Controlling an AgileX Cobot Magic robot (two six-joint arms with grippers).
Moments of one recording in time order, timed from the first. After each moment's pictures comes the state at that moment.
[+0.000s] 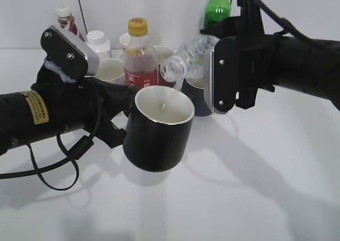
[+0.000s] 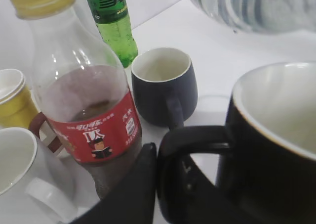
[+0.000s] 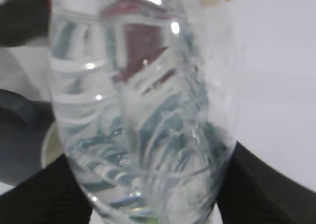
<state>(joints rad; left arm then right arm) -0.64 1.51 -0.54 0.25 -0.51 -0.03 0.57 1.53 -0.74 -0.14 -0.40 -1.29</state>
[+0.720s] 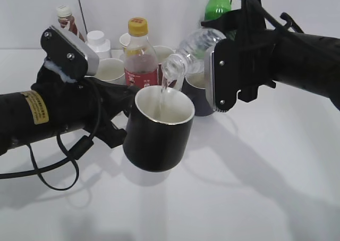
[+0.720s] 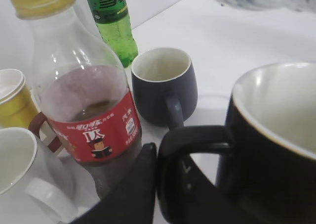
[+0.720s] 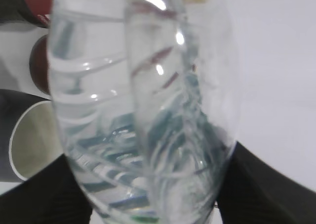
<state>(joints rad) -0.64 1.51 -0.54 0.25 -0.51 -0.03 0.57 1.53 -0.74 -0.06 -0.46 -1.45</state>
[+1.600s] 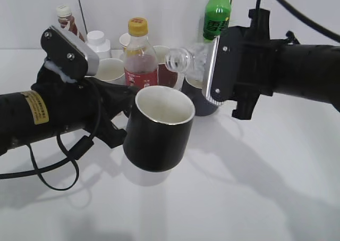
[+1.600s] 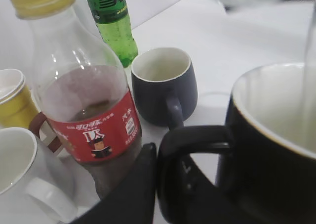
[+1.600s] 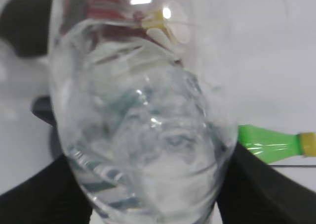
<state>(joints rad) -0.64 1.51 -0.54 0.25 -0.51 -0.03 0.58 1.53 -0.74 0.06 -0.30 -1.22</state>
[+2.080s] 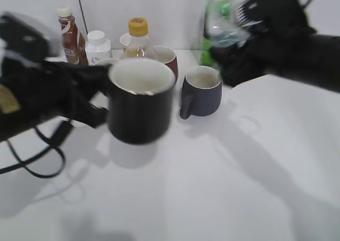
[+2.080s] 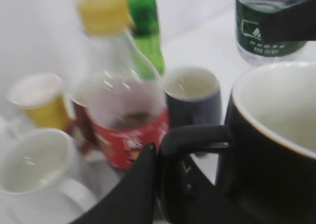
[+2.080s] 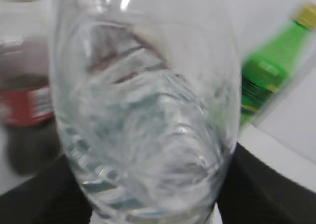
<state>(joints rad) -0.64 1.42 -0.48 -0.04 -0.60 0.12 0.49 1.52 -0.72 -0.09 -0.40 -0.20</state>
